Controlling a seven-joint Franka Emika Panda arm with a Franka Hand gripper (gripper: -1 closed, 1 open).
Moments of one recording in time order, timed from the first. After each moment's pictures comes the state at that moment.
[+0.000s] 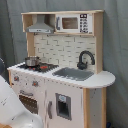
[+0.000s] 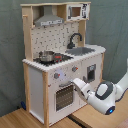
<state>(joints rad) -1.07 -0.52 2.33 -2.14 -1.55 1.85 1.24</state>
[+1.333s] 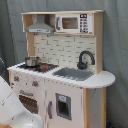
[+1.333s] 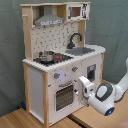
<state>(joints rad) -1.08 -0.53 2.33 -2.20 -1.55 1.83 1.68</state>
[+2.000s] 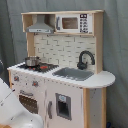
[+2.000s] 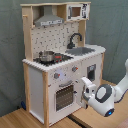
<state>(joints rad) -1.09 -0.56 2.33 -2.21 -1.55 1.85 1.90</state>
